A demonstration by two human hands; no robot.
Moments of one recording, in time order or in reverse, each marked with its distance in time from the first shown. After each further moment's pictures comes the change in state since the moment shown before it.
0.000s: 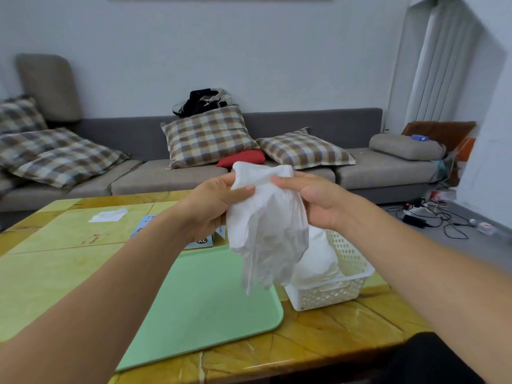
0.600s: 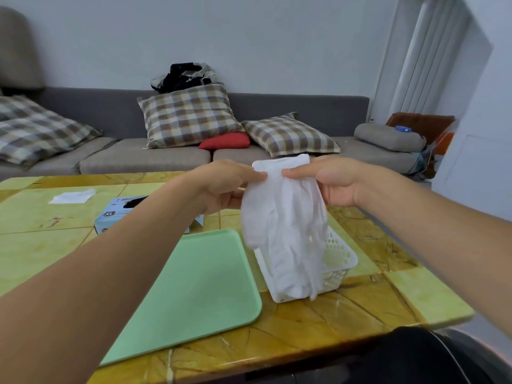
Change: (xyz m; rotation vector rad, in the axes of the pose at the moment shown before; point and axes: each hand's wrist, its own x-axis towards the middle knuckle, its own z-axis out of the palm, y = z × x) left_hand 0.054 -0.005 0.030 0.106 -0.031 -0.213; right_hand 0.004 -0.022 -0.060 -0.288 0.034 0.191
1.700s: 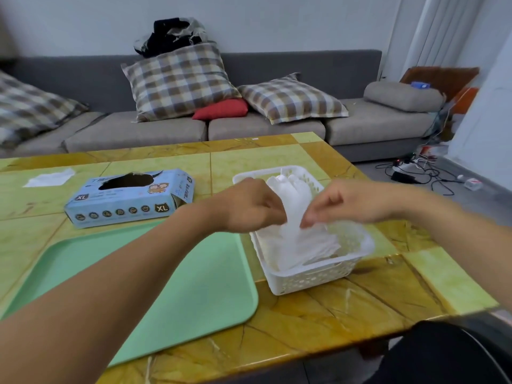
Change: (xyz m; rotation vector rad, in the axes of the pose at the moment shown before) left_hand 0.044 -0.067 0.039 0.896 -0.185 0.288; right_hand 0.008 0.081 -0.051 -0.884 -0.285 -0.147
